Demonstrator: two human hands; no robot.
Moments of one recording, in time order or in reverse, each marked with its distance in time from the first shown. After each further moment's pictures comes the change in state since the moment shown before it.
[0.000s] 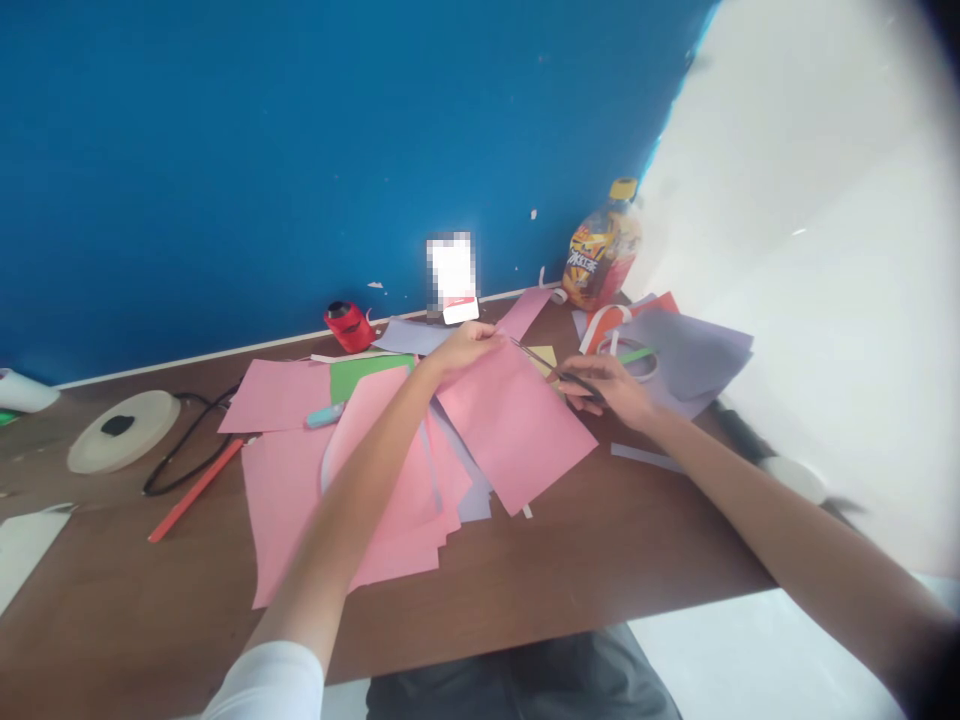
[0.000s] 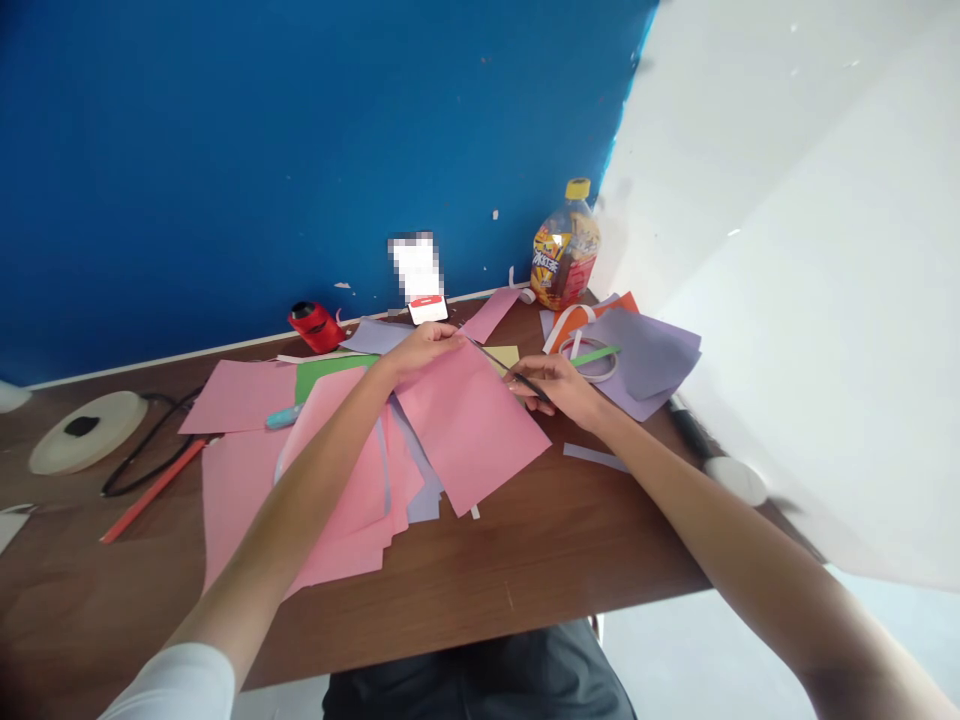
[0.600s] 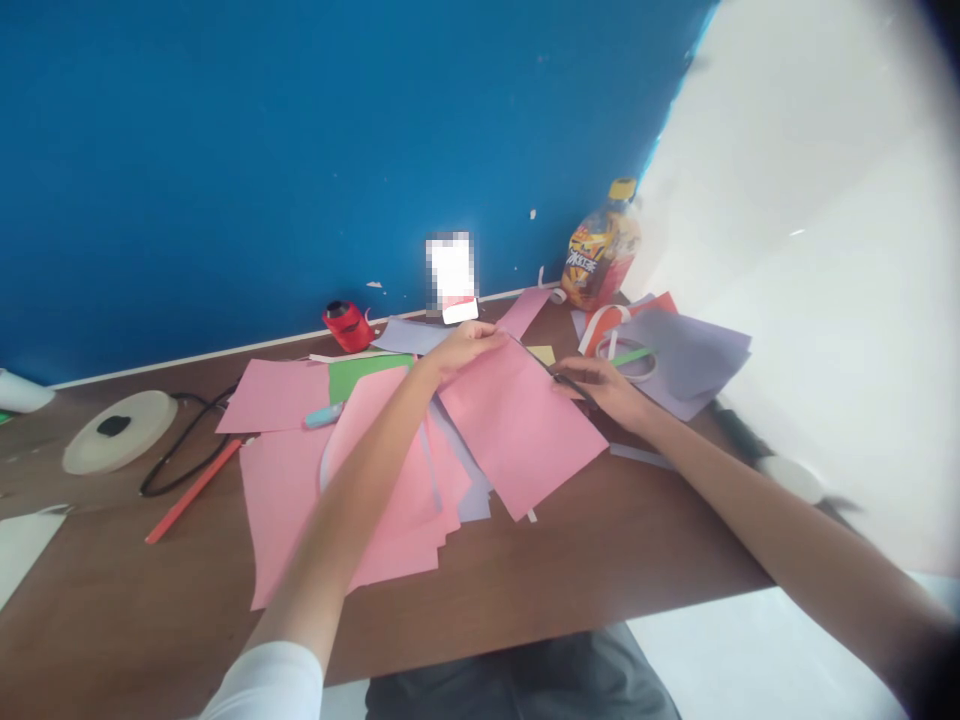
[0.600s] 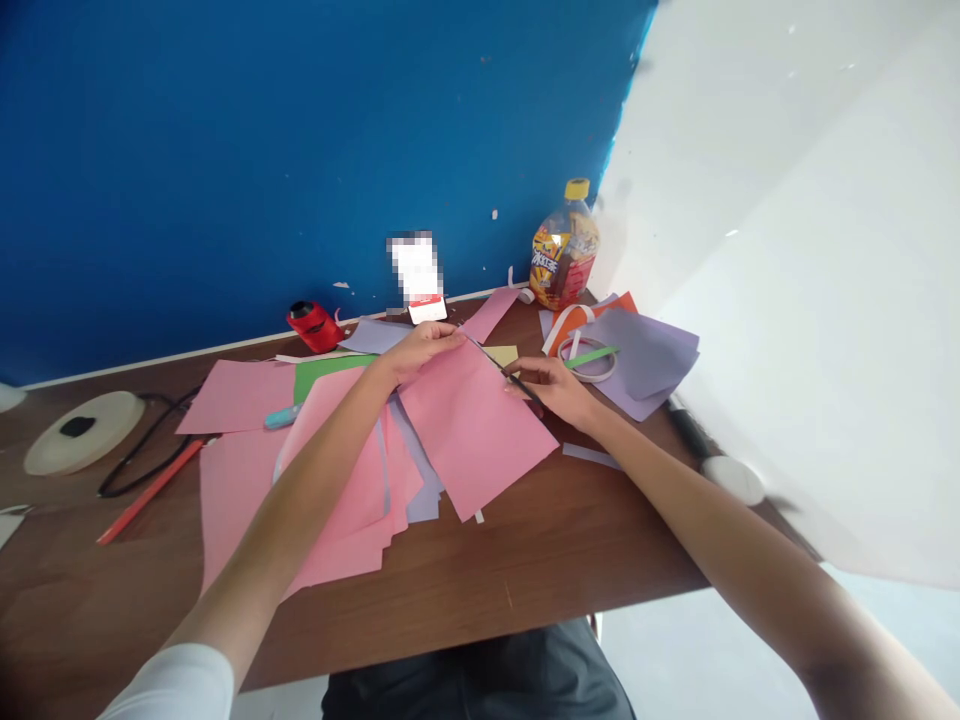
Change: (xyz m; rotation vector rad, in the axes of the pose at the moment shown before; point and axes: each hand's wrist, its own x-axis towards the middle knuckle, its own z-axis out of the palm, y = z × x) left_hand -0.001 -0.001 0.000 -0.150 -0.059 -0.039; right_hand 0.004 0.015 -0.001 -0.111 0.005 -0.062
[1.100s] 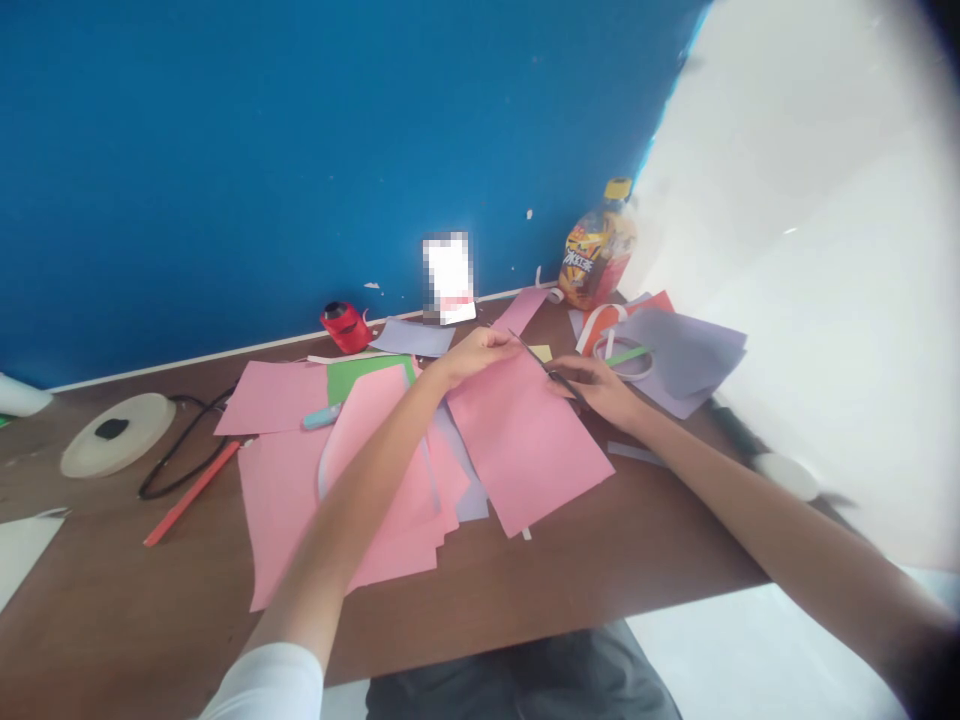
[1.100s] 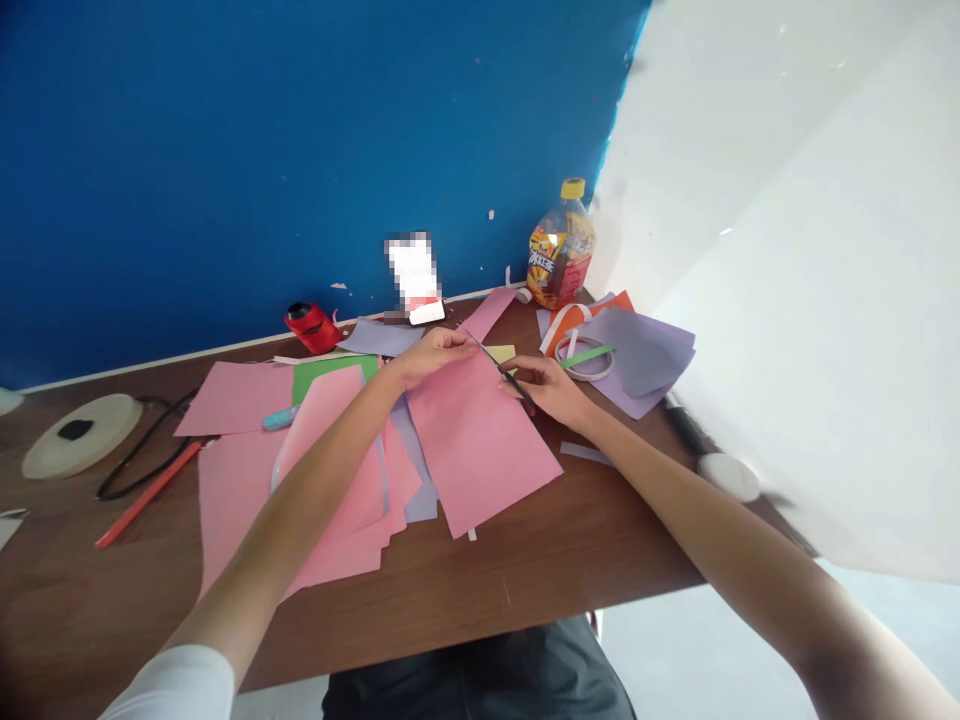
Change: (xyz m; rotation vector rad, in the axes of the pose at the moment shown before) left_hand 0.002 0.006 0.019 0.160 -0.055 0.072; right_hand 0.003 0.008 0.004 0.019 0.019 -0.057
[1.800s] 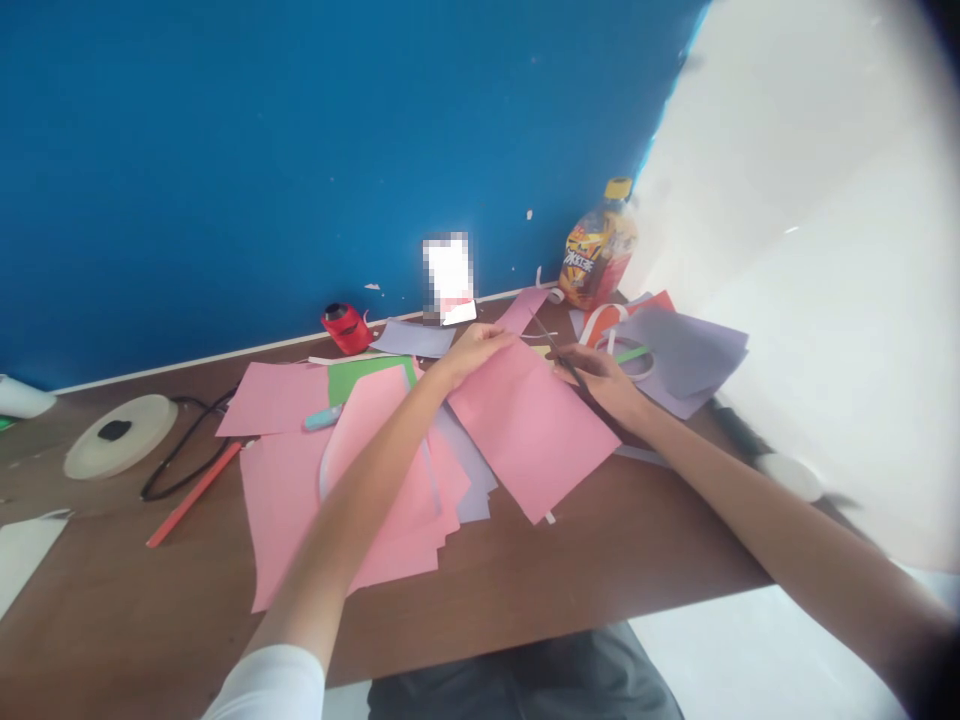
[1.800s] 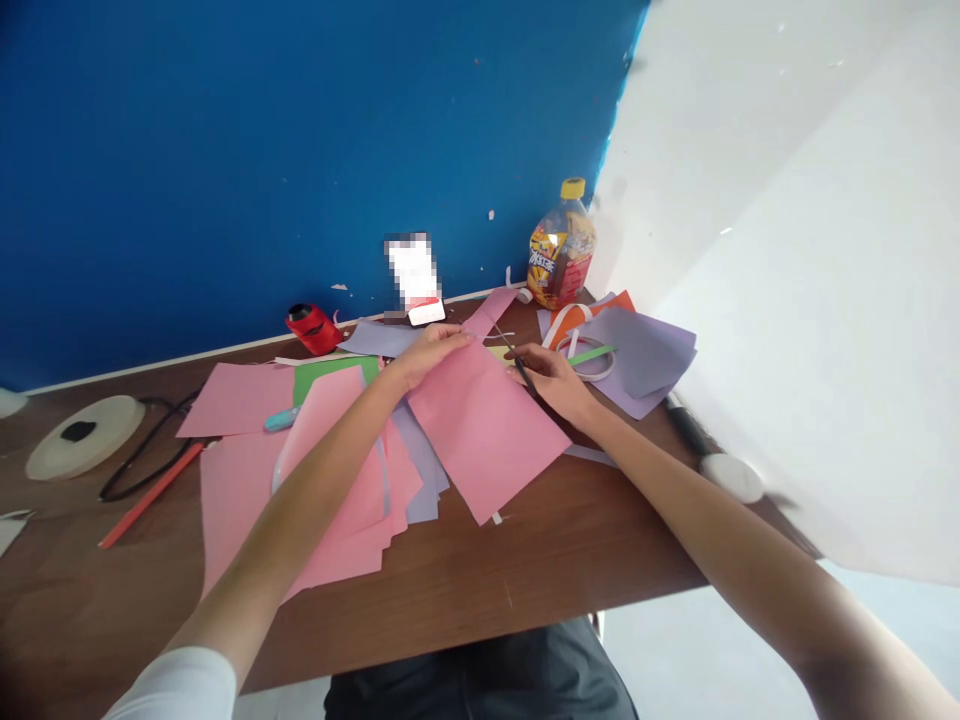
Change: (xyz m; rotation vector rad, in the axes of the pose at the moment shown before) left_hand 0.003 -0.005 0.002 -0.055 0.203 -0.083; right_hand 0.002 -0.004 -0.003 0.021 0.160 0.052
